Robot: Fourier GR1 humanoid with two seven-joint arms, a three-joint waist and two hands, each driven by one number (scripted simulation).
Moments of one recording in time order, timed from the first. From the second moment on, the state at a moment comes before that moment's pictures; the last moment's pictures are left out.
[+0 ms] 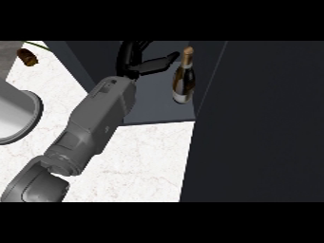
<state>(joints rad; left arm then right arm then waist) -1.20 0.03 -0.03 -0.17 0.46 0.15 -0.64 0.33 -0.62 0.66 -2.50 -0.02 -0.51 -0.02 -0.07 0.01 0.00</state>
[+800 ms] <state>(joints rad) -1.07 0.00 -0.12 -0.35 0.54 0.07 -0.57 0.34 -0.65 0.62 -2.52 -0.01 -0.54 0.02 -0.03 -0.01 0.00</state>
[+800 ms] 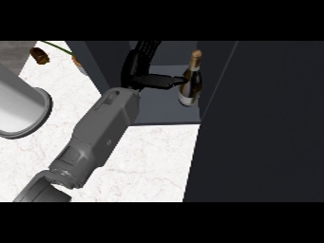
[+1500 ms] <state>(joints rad) -0.70 0.00 -0.33 -0.79 0.62 0.09 -0.49 0.37 -0.66 0.63 -2.51 -0.01 -0.57 0.01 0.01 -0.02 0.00</state>
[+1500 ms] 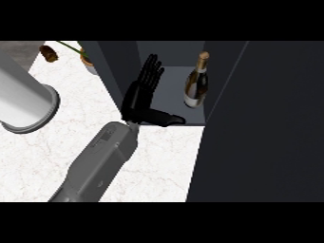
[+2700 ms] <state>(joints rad) -0.06 0.22 -0.40 -1.48 0.63 0.04 -0.44 0.34 -0.77 0.66 -2.51 -0.01 -0.45 0.01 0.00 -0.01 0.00</state>
